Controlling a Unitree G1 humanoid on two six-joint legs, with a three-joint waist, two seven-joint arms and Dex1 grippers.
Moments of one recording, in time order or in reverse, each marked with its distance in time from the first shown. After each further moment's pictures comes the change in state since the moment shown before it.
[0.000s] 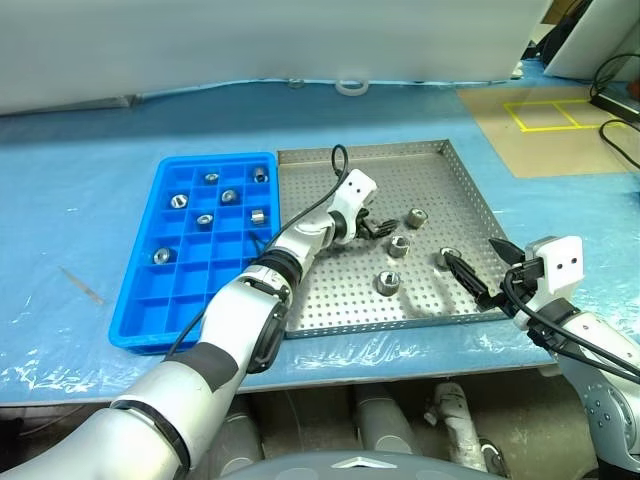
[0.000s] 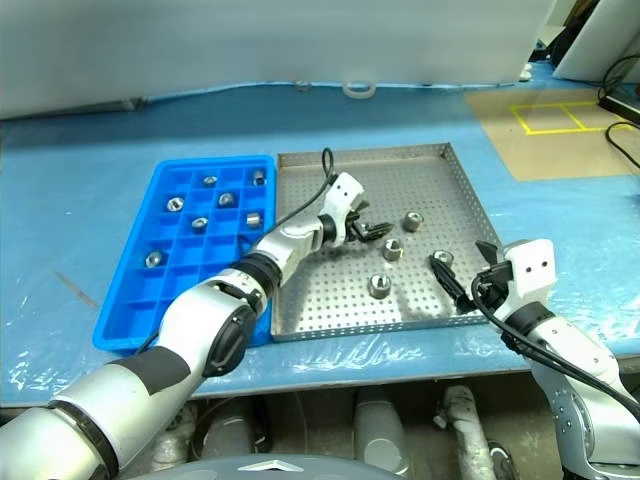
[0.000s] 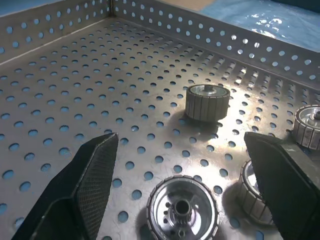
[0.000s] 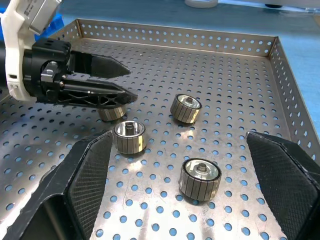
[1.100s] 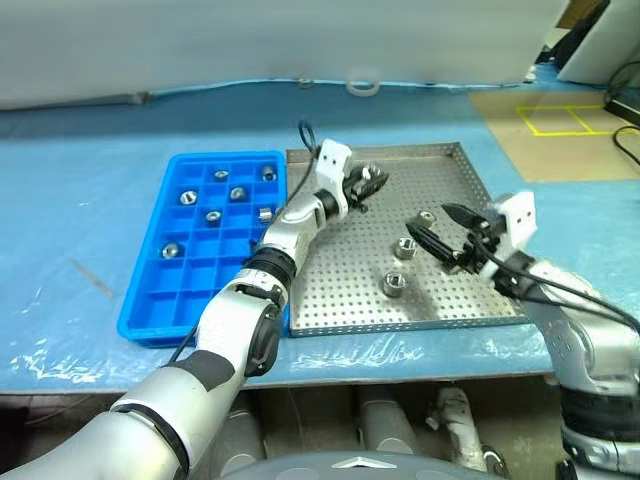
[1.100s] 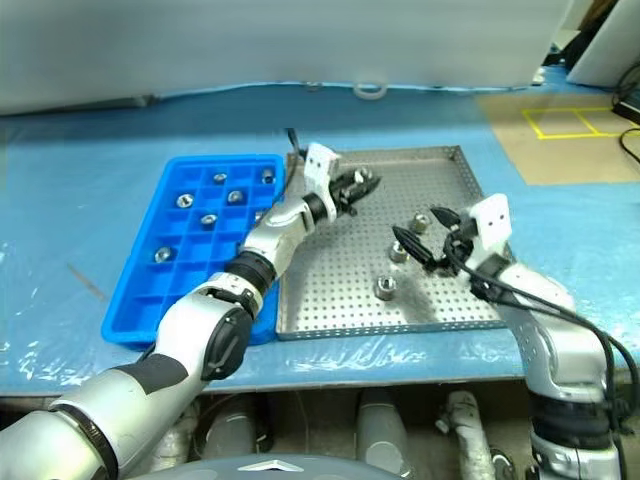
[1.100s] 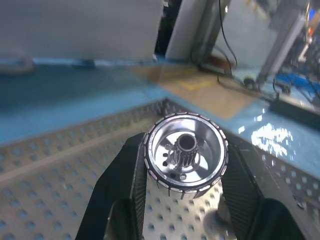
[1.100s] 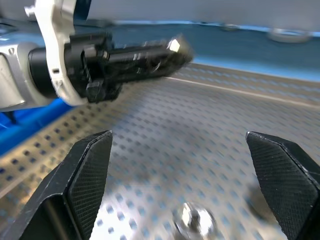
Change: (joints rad) left arm 0.074 0.007 0.142 -0.371 -0.209 0.003 0.004; right arm -0.447 -0.017 0.197 0.331 0.016 -0.016 0.202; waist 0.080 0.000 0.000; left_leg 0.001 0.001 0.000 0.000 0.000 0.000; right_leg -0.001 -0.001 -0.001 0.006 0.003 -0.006
